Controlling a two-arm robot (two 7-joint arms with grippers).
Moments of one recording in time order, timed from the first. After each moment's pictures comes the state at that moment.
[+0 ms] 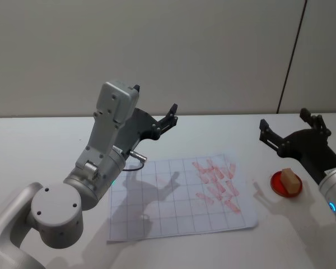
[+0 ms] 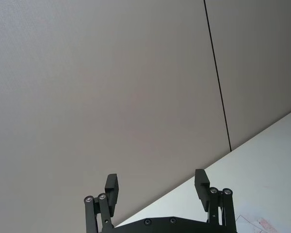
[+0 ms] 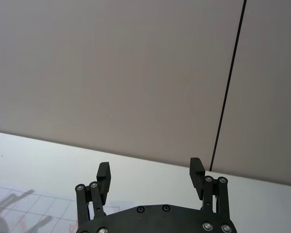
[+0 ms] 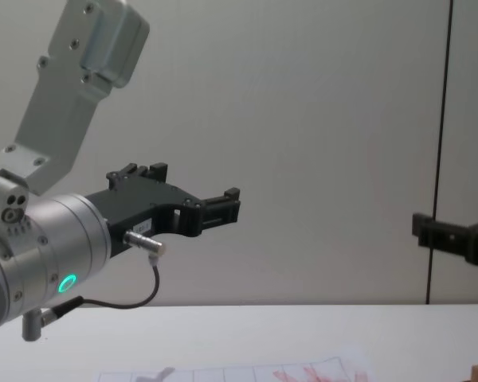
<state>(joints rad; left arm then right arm) -0.24 0.38 0.45 -1.63 -0.20 0.01 -0.01 -0.01 0.31 -0.24 -1.77 0.26 0.10 0.03</state>
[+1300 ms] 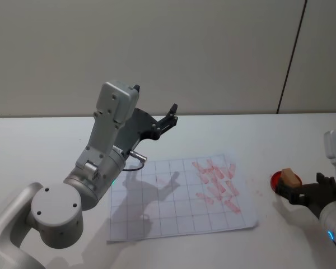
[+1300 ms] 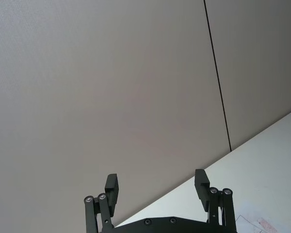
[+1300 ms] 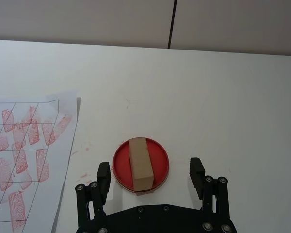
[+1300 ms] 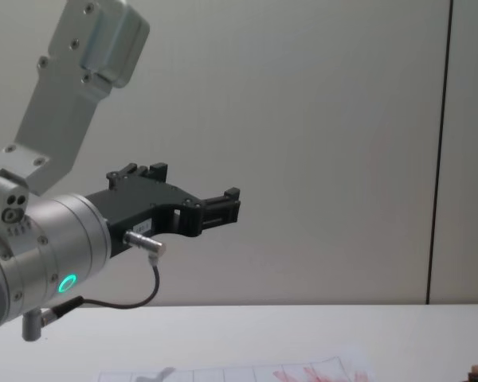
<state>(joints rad) -0.24 0.38 0.45 -1.63 -0.20 0.01 -0.01 -0.04 0.26 -0.23 -1.74 0.28 0.54 -0.18</state>
